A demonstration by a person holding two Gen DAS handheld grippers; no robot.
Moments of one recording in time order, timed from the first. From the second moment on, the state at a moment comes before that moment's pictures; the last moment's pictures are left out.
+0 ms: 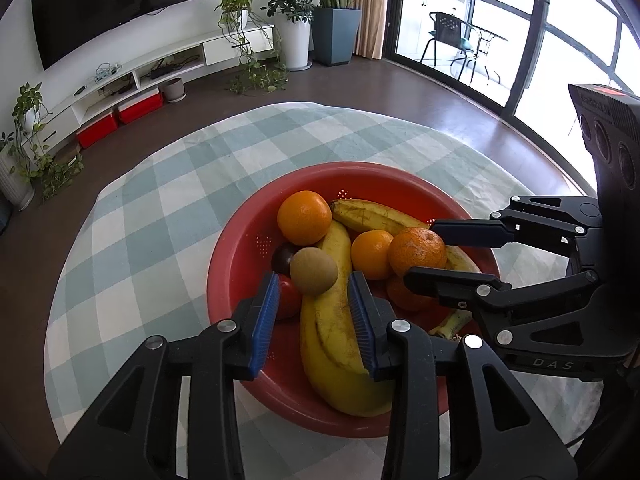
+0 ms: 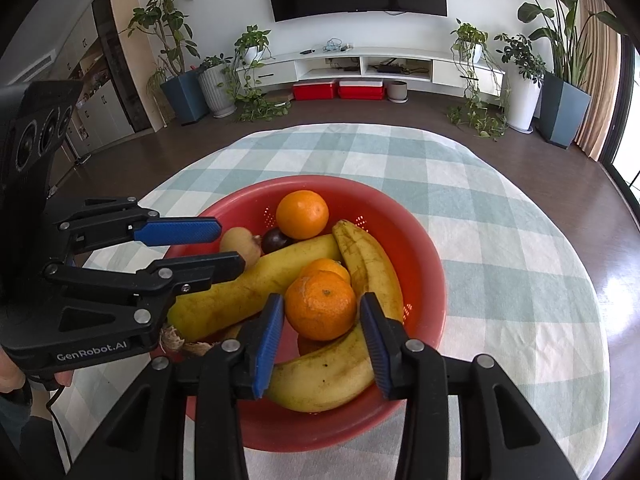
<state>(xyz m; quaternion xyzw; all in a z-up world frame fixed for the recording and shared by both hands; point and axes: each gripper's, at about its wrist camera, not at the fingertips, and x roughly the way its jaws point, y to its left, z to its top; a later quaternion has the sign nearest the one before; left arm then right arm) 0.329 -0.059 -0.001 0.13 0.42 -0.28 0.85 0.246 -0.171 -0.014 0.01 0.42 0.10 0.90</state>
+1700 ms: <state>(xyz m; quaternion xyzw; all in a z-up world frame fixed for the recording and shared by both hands) 0.023 -0.072 -0.046 0.14 0.43 -0.29 0.84 0.065 -0.213 -0.036 0.15 0.39 0.09 0.90</state>
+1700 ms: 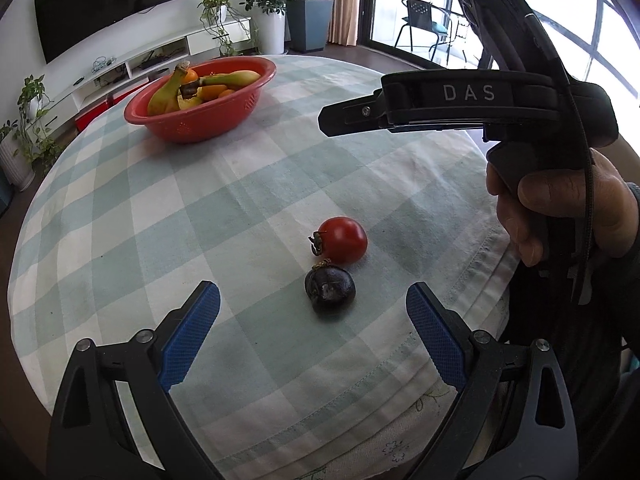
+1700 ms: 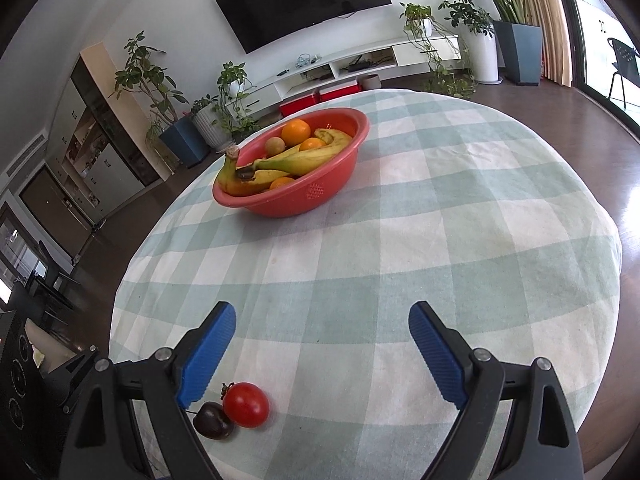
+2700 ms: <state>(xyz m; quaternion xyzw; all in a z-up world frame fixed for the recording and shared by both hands) 0.037 -0.082 -0.068 0.17 0.44 -0.31 0.83 0.063 -0.210 -0.033 0.14 0.39 0.10 0.91</state>
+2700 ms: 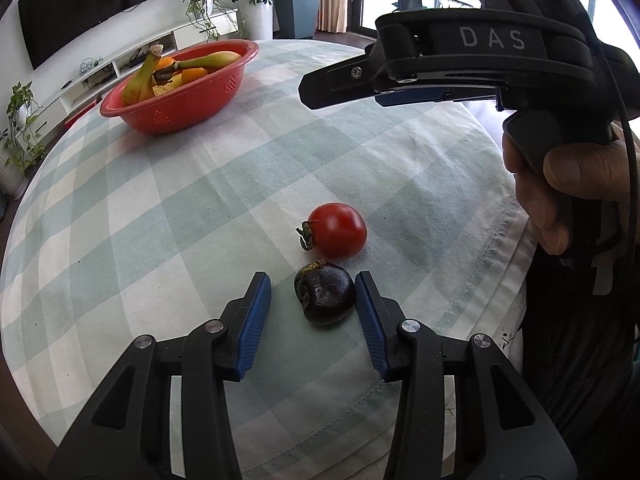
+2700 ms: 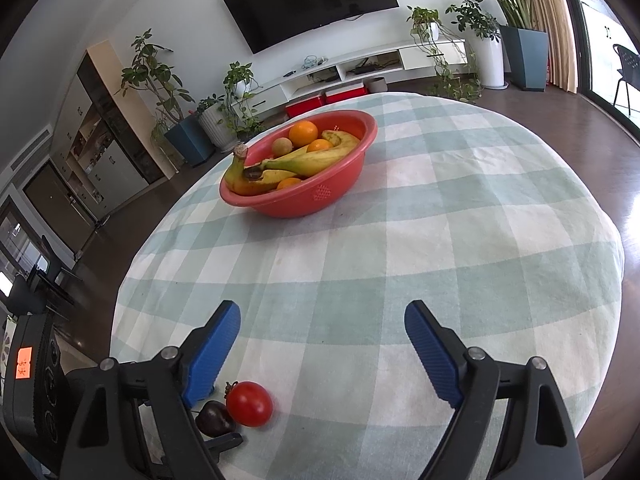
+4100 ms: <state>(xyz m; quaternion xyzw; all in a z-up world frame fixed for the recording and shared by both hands) 0.051 -0.082 -0.067 0.15 0.49 -0.31 0.80 0.061 -0.201 -0.031 0.11 0.39 0.10 0.91</state>
